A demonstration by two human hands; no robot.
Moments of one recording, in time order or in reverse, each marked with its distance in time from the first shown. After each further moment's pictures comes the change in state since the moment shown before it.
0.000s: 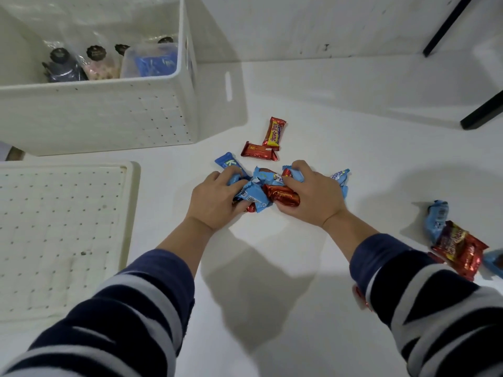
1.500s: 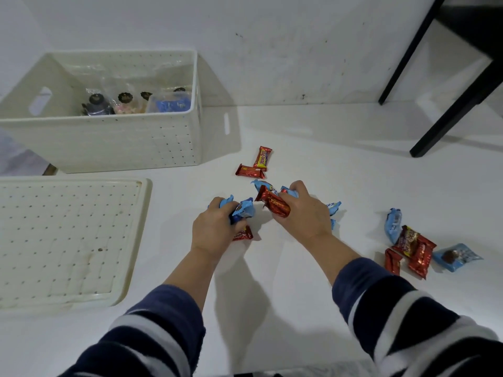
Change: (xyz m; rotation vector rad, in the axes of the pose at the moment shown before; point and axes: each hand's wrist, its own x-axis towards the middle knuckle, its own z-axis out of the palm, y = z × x) left_hand -0.037 0.064 -0.046 -0.189 -0.048 -0.464; right_hand -0.033 -0.048 -0.068 0.050 -0.016 0.323
